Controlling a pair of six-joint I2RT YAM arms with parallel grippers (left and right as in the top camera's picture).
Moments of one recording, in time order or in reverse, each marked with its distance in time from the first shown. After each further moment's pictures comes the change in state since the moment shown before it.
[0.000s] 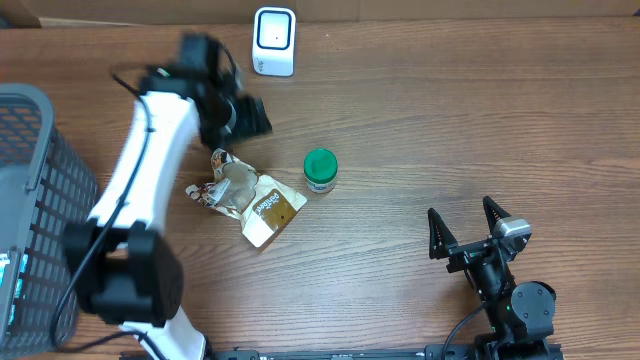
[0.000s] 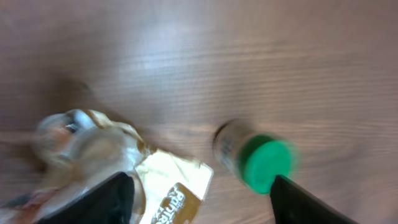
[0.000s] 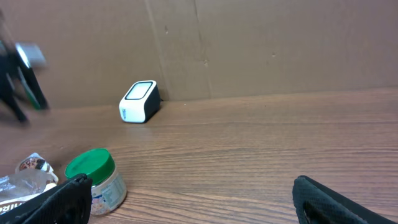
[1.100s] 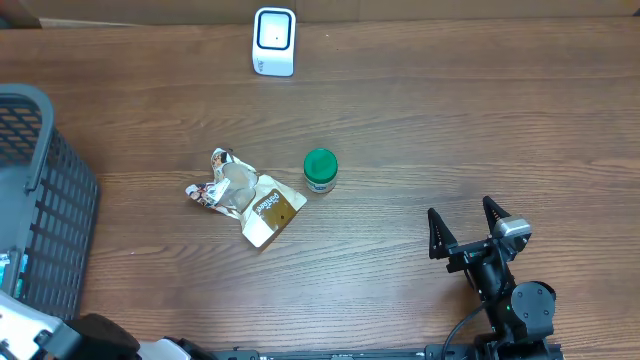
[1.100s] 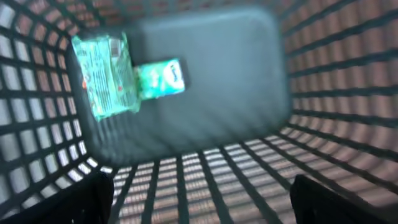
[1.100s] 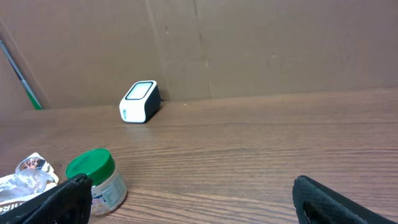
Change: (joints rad) left arm 1.030 -0.243 0.130 -0.322 -0.350 -0.151; right arm 0.000 0.000 0.000 0.000 0.000 0.000
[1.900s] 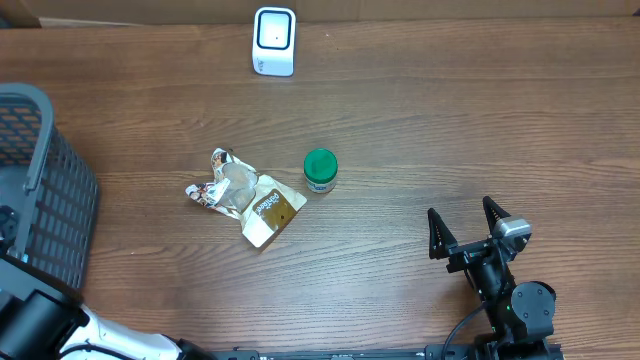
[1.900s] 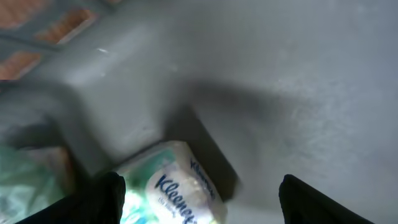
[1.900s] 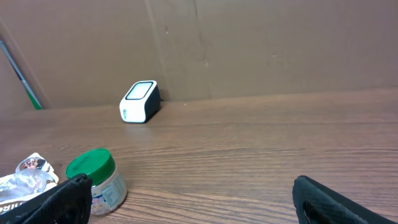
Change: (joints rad) left arm 0.029 0.350 -0.415 0.636 -0.103 0.428; right arm 0.000 0.000 0.000 0.000 0.000 0.000
